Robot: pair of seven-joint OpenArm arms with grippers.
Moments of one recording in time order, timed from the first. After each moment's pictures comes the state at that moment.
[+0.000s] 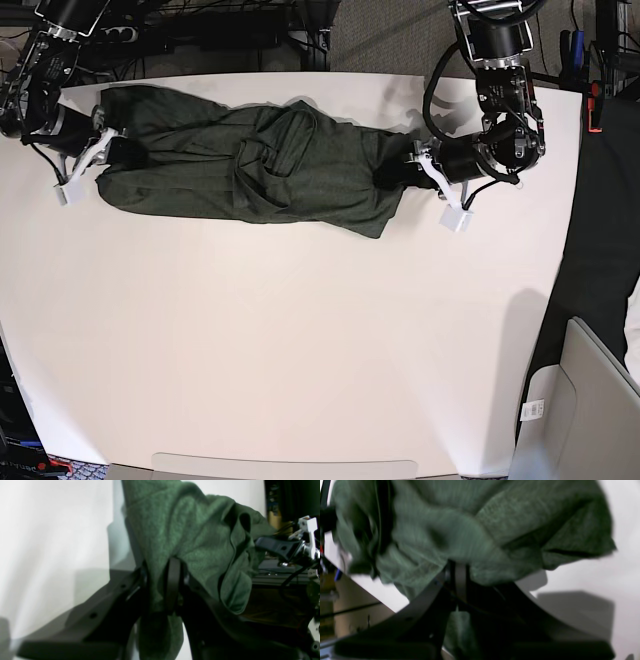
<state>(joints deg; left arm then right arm) -0.4 -4.8 -18.5 77.3 -54.9 -34.8 73.4 -6.8 18.6 34.6 84.7 59.8 39.1 -78.1</state>
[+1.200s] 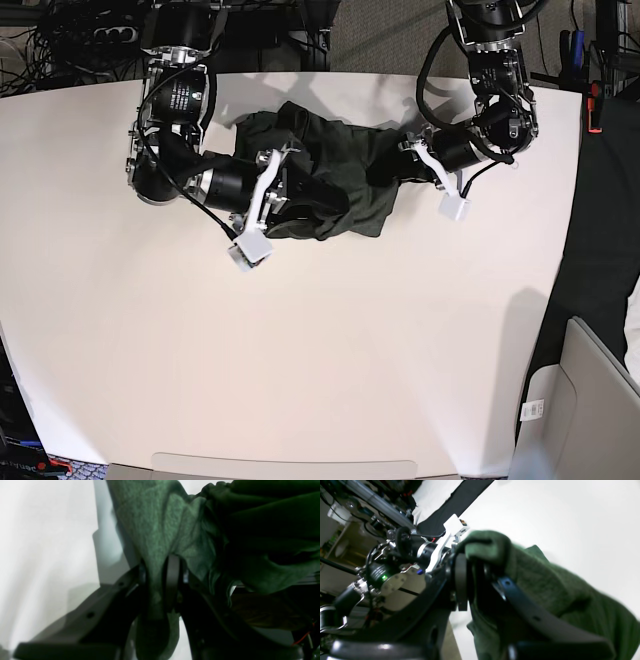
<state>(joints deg) 4.4 -2.3 -18.7 77.5 -56.7 -36.7 67.3 2.4 -5.9 5.5 101.5 58.8 38.9 -79.0</state>
